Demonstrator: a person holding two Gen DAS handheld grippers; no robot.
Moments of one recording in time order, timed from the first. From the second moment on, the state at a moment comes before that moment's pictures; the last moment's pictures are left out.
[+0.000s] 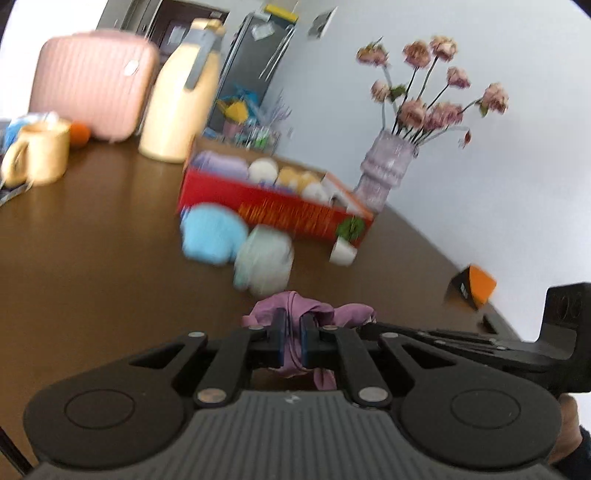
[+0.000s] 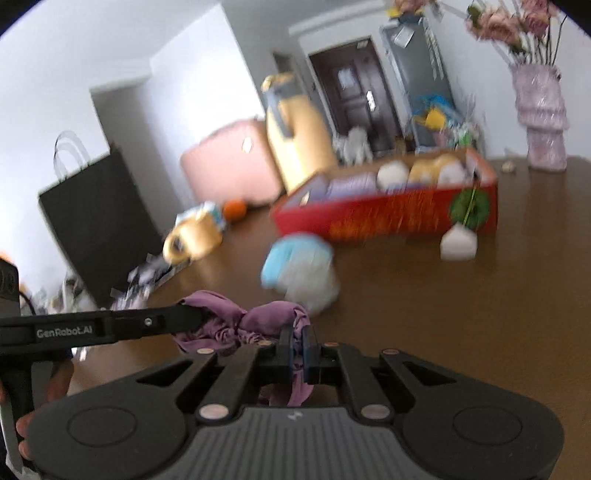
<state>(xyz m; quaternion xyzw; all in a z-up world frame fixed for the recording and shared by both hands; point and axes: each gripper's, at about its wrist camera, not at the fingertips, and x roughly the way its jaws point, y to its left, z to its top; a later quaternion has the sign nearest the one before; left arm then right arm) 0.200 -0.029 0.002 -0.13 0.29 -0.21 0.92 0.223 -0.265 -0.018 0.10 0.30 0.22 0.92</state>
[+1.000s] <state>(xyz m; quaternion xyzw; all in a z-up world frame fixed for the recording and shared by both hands) 0.451 -0.028 0.092 -0.11 0.27 -0.20 0.94 0.489 -0.237 0.096 0.06 0.28 0.19 0.94</state>
